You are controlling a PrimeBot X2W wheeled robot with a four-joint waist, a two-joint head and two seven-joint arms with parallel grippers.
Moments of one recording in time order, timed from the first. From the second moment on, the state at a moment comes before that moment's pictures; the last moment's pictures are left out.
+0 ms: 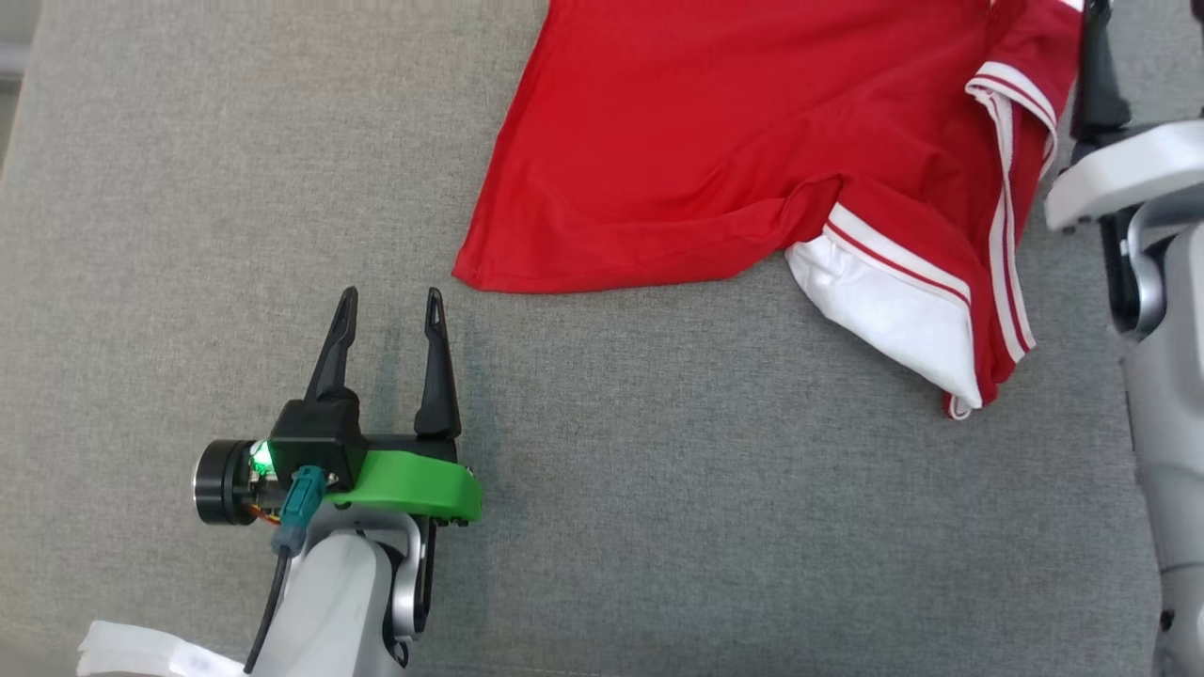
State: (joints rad) left arm -0.29 0.05 -0.27 0.24 -0.20 0.14 -0.26; right arm -0.78 -0.26 -0.07 0.53 0.02 0.13 -0.26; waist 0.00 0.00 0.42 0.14
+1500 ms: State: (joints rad) left arm -0.16 0.05 -0.23 0.30 -0.21 0.11 -0.26; right arm -0.17 -0.14 0.22 0.34 0.11 0.13 -0.26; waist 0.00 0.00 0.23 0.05
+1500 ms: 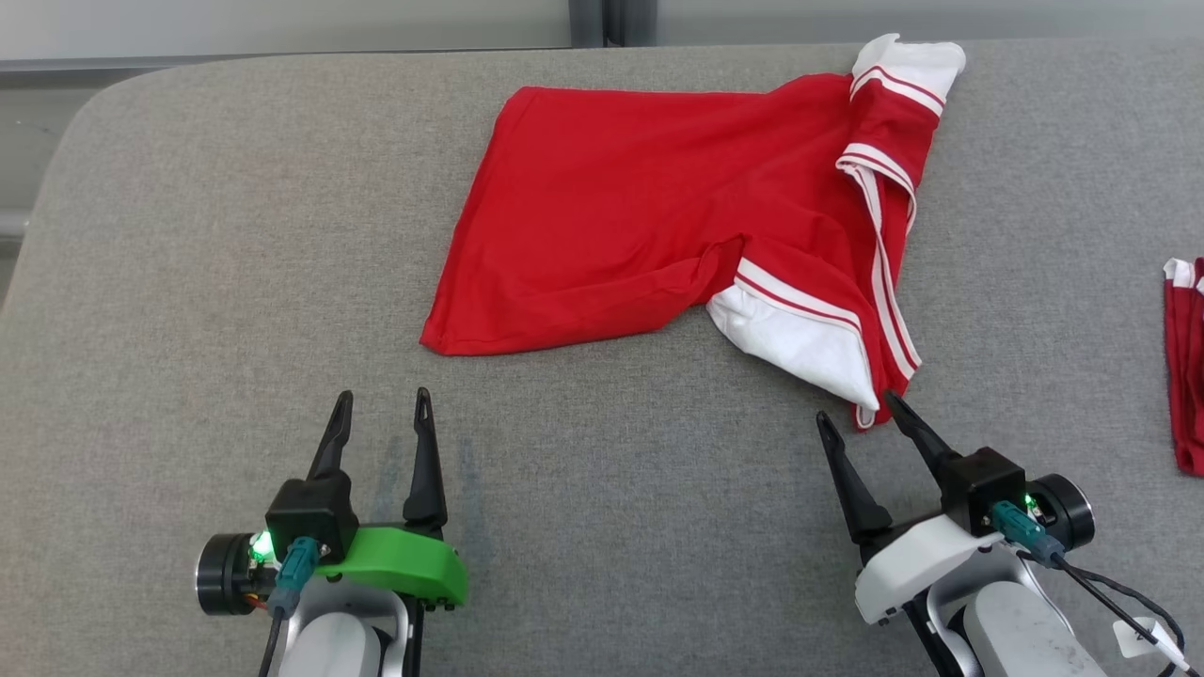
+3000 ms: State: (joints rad) left arm -0.14 0.05 -0.24 0.32 -0.23 0.09 -0.26; right arm -0.19 -0.23 0.08 0.21 0.15 0.13 -0.25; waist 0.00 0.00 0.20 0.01
